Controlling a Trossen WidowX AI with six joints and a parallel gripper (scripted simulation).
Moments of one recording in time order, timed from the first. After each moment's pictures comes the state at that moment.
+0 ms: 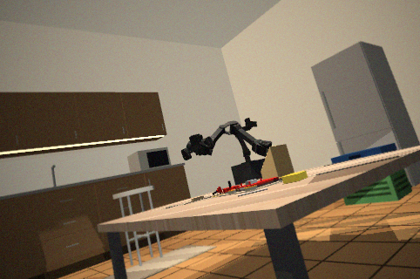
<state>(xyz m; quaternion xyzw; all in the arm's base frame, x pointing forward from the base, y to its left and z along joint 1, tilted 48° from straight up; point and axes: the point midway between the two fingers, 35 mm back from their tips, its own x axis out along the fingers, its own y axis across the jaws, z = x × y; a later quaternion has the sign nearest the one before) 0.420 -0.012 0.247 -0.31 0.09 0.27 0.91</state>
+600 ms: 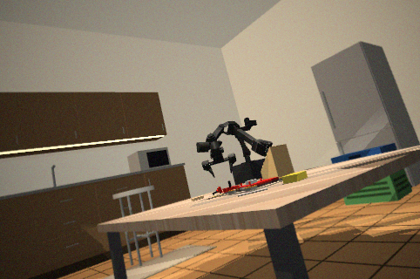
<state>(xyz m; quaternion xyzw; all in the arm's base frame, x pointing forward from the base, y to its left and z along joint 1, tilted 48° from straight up) 0.324 -0.087 0.105 -0.51 0.57 0.13 0.63</state>
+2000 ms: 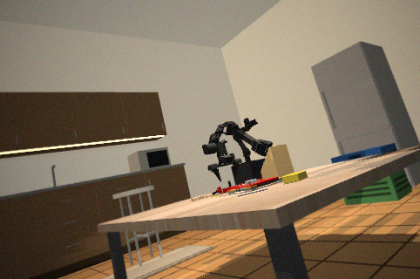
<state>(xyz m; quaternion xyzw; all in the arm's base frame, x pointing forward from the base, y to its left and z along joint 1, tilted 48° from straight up) 0.269 -0.125 0.103 -0.61 0.68 0.12 0.39</state>
